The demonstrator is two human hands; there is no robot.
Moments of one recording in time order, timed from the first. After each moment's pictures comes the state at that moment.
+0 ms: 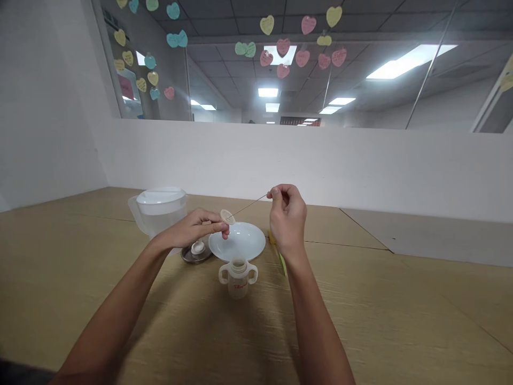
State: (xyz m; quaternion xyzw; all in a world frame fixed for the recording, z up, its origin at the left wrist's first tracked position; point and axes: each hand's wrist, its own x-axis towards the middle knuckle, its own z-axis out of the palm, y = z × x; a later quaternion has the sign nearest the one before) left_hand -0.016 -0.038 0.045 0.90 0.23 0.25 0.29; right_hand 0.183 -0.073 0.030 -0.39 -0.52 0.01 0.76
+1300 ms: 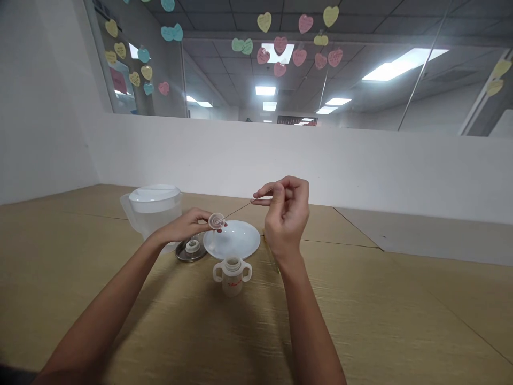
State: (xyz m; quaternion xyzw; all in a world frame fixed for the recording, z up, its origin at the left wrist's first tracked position) left_hand -0.019 -0.007 0.029 0.89 0.24 0.24 0.31; right_hand 0.168 -0.102 0.044 -0.23 -0.55 -0.02 0.80
